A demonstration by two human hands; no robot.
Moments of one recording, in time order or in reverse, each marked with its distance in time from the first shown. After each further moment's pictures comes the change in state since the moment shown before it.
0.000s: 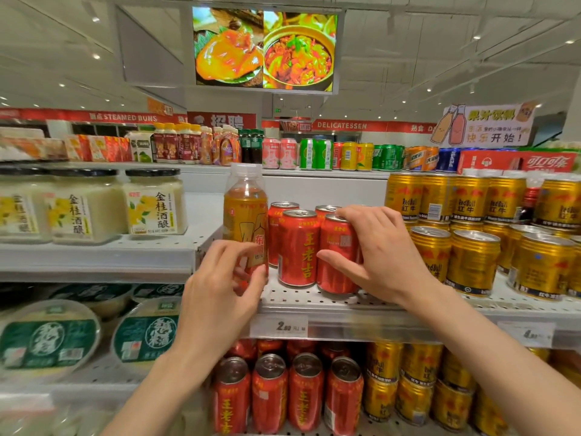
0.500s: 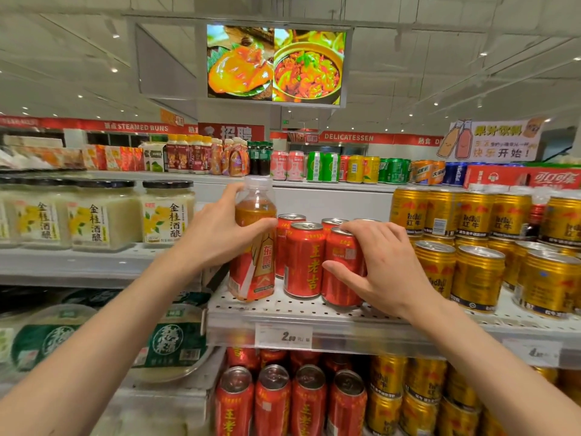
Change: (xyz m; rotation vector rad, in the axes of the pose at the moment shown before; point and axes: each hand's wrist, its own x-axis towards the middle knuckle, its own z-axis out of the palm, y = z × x) left_hand 0.103 -0.006 -0.026 0.116 -0.366 -0.266; right_hand 0.000 -0.004 -0.004 0.037 0.013 0.030
